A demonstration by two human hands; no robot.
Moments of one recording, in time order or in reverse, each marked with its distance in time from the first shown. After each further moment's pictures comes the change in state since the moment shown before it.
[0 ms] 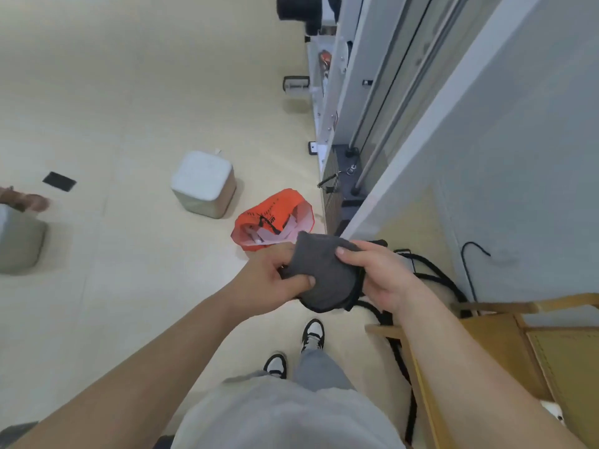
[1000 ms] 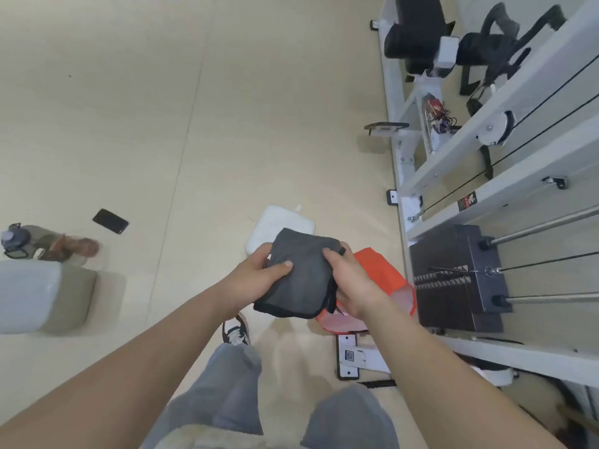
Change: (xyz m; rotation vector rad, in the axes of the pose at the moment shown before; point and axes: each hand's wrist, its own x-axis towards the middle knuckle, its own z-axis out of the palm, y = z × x) left_hand 0.191 -0.146 -0.522 -0.262 0.123 -0.411; right_hand 0.432 -0.106 0.399 -0.050 0.067 0.039
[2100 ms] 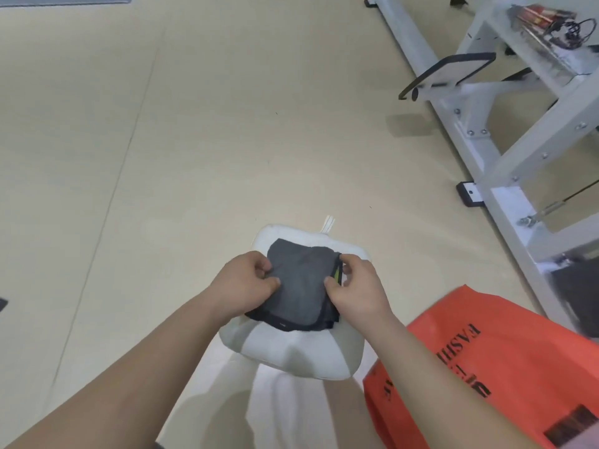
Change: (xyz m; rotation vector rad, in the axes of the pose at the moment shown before) left_hand 0.521 -0.257 -0.151 0.620 0.266 0.088; right_hand 0.532 0.203 -0.028 -0.750 0.406 -0.402
